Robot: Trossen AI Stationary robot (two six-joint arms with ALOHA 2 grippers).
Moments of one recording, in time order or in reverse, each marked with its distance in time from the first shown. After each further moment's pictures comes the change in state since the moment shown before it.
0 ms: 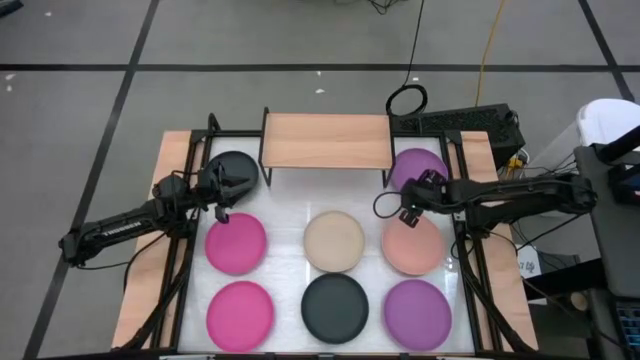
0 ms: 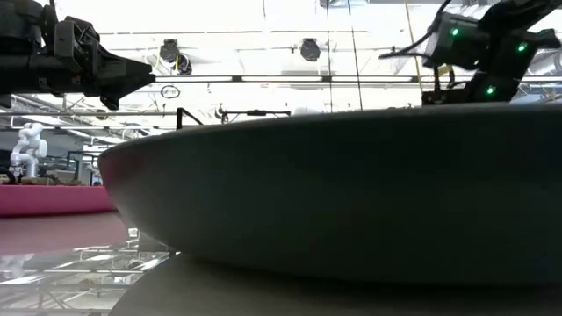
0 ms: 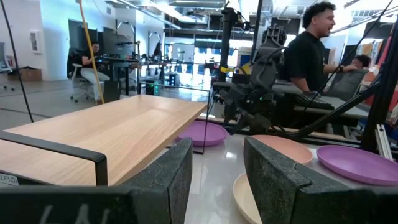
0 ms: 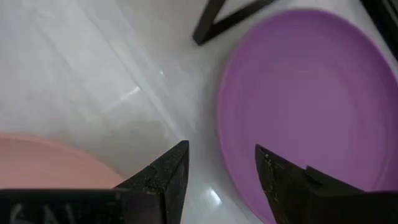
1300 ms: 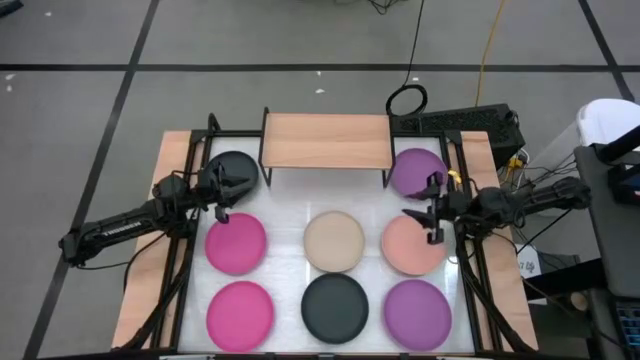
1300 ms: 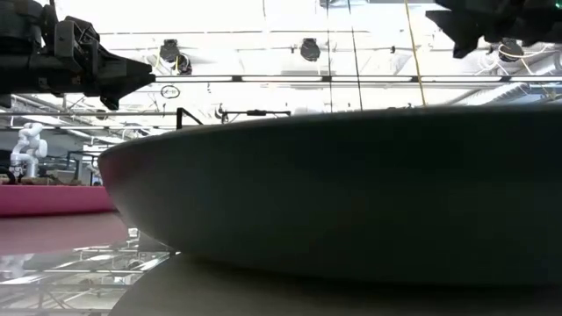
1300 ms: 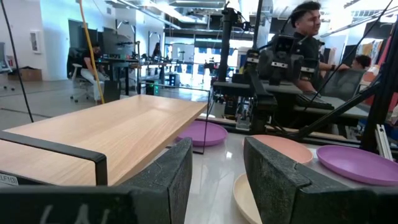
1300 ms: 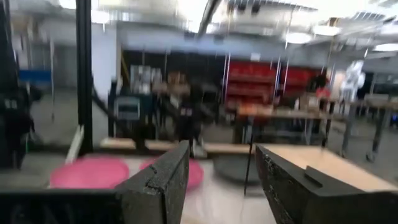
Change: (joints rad) left arm 0.000 0.000 0.000 0.000 0.000 0.000; right arm 0.347 -0.661 -0.319 1.076 -0.159 -0.527
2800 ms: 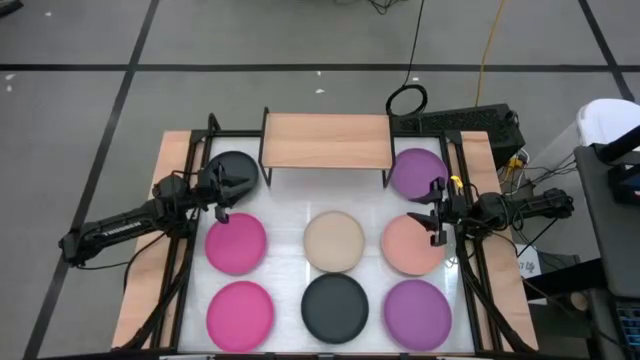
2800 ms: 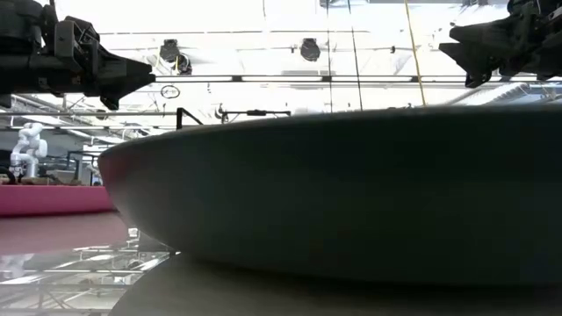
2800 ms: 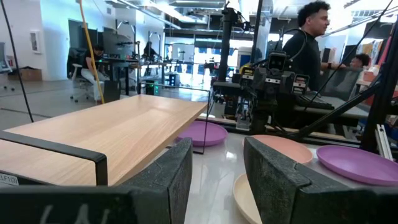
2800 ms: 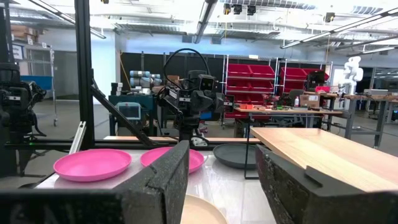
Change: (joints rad) left arm 0.000 0.000 0.000 0.000 0.000 0.000; right arm -0.001 -0.380 -0.181 -0.121 0.002 0.029
